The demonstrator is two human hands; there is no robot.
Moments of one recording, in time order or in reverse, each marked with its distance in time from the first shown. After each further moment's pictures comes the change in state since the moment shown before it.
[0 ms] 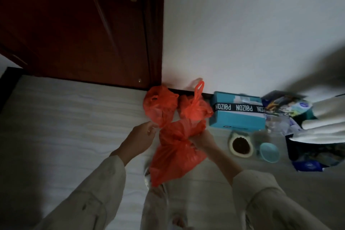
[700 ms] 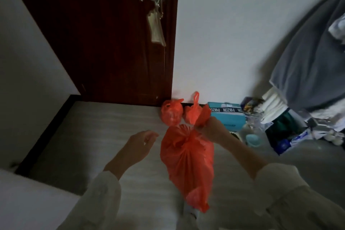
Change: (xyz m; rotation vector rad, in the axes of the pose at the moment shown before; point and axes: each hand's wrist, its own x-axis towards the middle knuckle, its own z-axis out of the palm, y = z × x) left_hand -0.513 -0.043 -0.035 0.095 0.179 0.279; right_hand -0.496 0.081 0.047 -0.239 0.228 -0.429
